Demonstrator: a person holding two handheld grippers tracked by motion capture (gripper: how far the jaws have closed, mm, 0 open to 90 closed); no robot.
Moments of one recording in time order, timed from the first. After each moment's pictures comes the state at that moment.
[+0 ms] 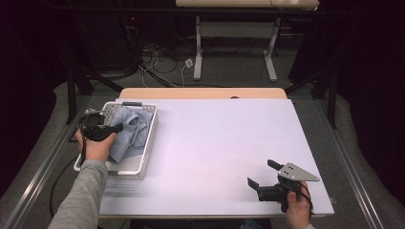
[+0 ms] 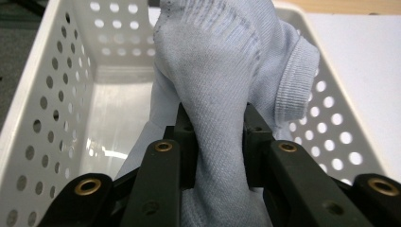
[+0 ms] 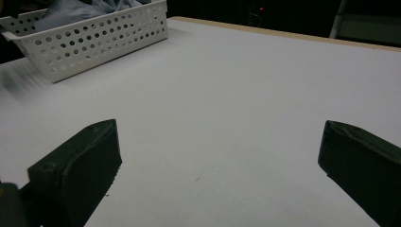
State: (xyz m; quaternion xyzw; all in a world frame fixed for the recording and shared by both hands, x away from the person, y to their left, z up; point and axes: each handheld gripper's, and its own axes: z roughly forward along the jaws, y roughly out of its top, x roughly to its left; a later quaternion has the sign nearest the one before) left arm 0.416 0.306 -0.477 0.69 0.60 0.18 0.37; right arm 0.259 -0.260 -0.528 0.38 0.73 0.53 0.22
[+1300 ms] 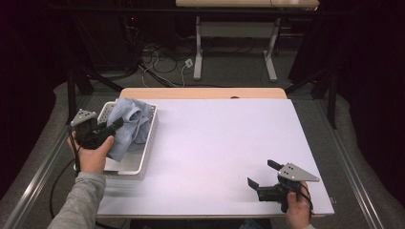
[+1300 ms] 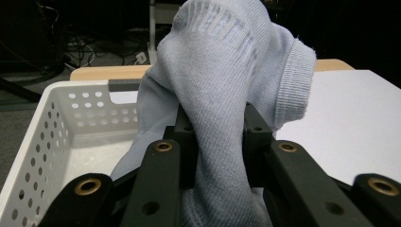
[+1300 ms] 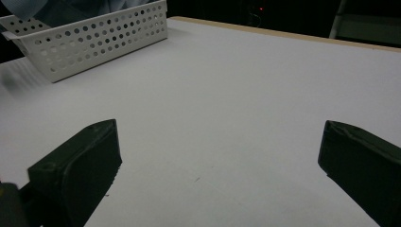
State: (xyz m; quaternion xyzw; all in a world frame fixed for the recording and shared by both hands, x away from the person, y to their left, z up) left arm 0.361 0.287 -0.434 0.67 0.51 0.25 0.48; right arm 0.259 -0.260 -0.528 0.38 0.73 0.53 0.22
